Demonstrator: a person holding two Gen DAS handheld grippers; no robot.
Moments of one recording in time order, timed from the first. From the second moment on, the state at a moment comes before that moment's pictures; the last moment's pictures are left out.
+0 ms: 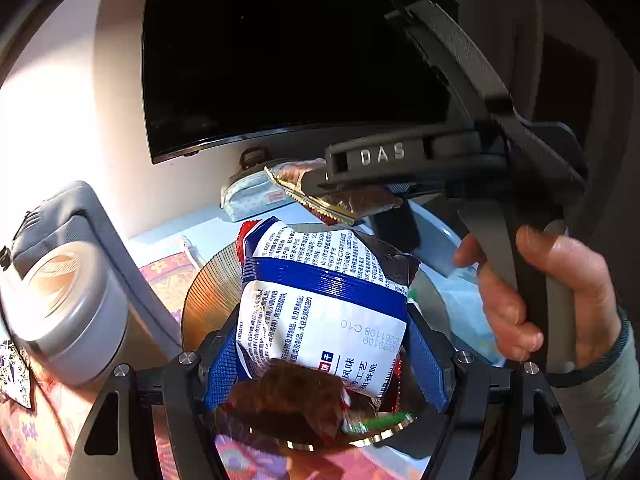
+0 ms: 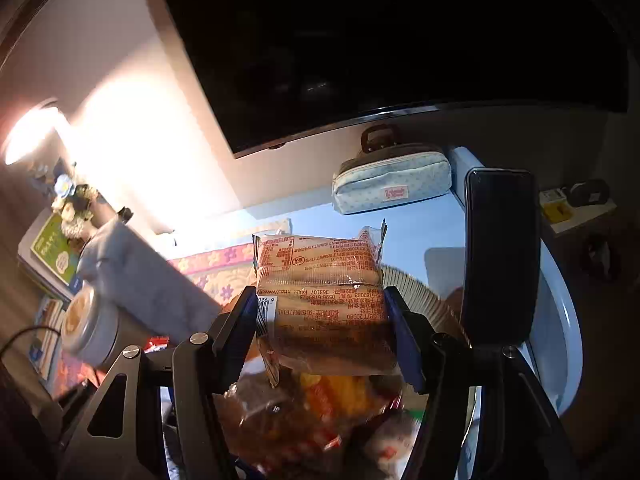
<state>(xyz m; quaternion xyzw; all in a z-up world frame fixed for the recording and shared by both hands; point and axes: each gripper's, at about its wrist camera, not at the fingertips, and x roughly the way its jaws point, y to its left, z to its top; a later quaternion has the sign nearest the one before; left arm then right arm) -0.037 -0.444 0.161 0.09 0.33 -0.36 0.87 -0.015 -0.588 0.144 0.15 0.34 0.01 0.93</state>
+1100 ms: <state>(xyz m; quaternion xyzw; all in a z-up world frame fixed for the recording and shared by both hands) -0.058 -0.367 0.197 0.02 0.32 -0.38 0.87 -0.054 -0.563 0.161 0.16 0.34 0.03 0.93</state>
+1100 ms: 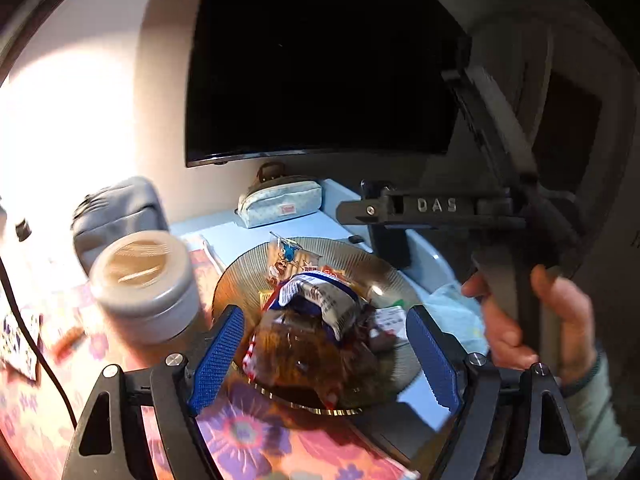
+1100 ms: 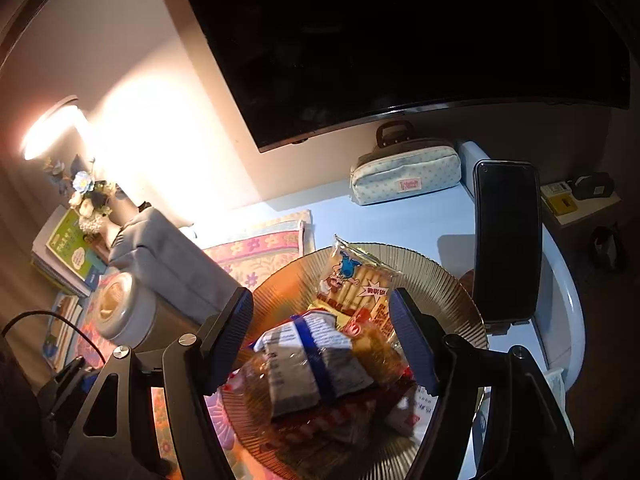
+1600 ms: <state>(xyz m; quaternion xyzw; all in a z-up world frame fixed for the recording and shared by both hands) -0.036 -0.178 0.203 -0.09 0.34 -0.26 0.90 -0.117 -0.471 0.165 0.10 0.34 0.06 0.93</state>
